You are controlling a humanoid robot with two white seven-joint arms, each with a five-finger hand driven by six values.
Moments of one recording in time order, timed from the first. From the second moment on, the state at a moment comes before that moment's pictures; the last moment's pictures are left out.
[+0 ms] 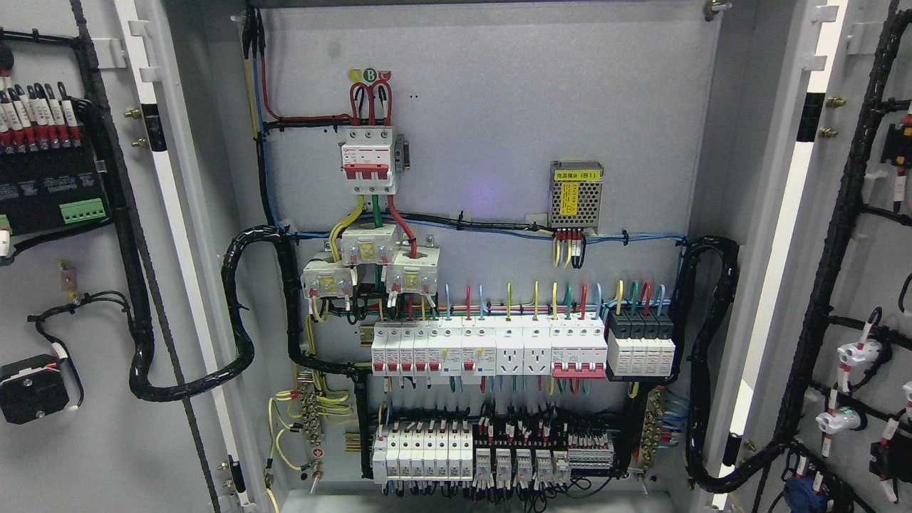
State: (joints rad) left arm 0.38 0.42 0.06 -1.74 0.43 -0.74 -0.19; right arm 0.50 -0.62 0.09 -1.88 -0.90 -0.63 0.66
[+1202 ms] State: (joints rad) left arm 0.57 0.31 -0.20 -1.37 0.24 -0.73 -0.21; right arm 0.77 -0.46 0.21 -1.70 -0.77 -0.63 0.45
